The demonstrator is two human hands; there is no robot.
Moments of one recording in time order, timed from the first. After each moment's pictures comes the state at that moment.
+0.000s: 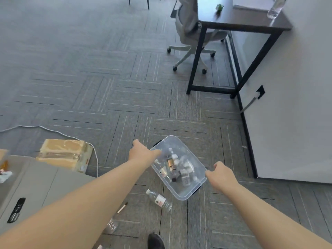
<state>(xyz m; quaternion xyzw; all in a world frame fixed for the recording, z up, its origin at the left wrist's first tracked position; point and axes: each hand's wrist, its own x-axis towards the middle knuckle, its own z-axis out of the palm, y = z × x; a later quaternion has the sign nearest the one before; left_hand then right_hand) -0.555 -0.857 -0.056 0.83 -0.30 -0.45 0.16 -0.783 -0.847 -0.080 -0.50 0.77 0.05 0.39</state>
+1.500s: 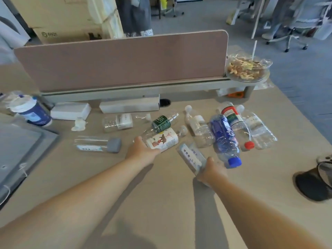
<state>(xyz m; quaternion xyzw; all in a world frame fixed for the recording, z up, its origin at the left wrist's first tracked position) 0.029 -0.131 0.027 0.91 0.23 -0.12 0.33 0.006 -0.343 -0.035 -0.93 0.20 0.25 0.19</state>
